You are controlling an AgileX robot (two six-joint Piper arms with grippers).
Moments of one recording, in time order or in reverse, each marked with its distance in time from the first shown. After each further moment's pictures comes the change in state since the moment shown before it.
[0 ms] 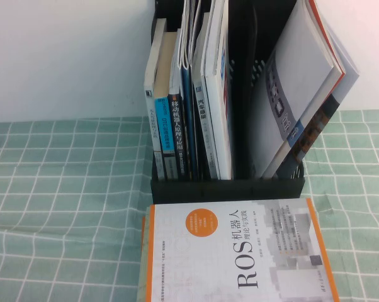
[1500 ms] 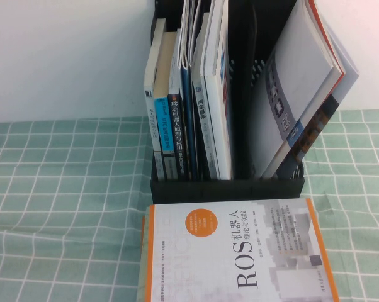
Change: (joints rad) right arm 0.000 0.000 0.000 0.048 -0.558 -0.049; left arm 0.000 0.000 0.002 -0.016 -0.500 0.000
